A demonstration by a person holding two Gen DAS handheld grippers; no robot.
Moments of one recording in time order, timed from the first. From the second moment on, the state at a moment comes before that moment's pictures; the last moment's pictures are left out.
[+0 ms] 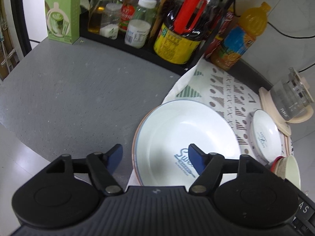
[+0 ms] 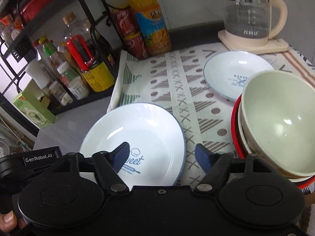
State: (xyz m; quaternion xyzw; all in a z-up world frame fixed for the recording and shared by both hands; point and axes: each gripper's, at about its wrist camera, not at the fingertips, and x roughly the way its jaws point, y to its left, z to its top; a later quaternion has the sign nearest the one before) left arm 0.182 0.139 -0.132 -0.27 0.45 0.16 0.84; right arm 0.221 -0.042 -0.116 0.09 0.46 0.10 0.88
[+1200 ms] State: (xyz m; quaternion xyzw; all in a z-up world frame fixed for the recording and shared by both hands) left arm 0.301 0.022 -0.086 -0.24 0.44 0.05 0.86; right arm 0.284 -0.162 -0.054 0.11 0.39 0.02 0.91
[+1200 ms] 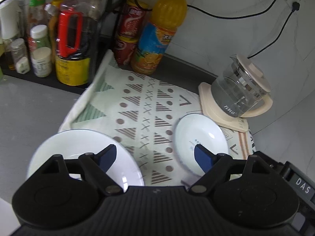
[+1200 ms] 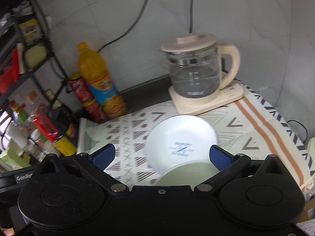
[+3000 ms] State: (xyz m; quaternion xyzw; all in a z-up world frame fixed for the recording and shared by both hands) left arm 0.426 -0.041 -0.213 -0.26 0.56 0.05 0.78; right arm 0.431 -0.257 -0.205 0.15 0.60 0.03 0.78
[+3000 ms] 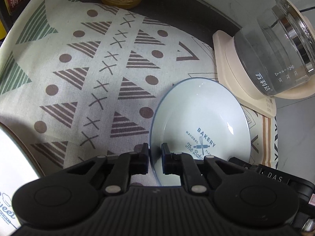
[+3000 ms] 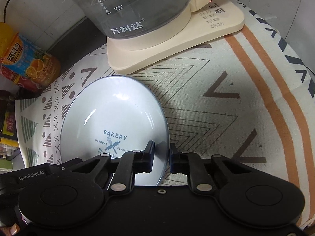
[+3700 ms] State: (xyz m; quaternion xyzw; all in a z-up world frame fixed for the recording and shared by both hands) left arm 0.396 -0.004 -0.149 -0.26 0.48 0.05 0.84; right arm 0.416 -0.234 -0.152 0.15 0.53 0.09 0.83
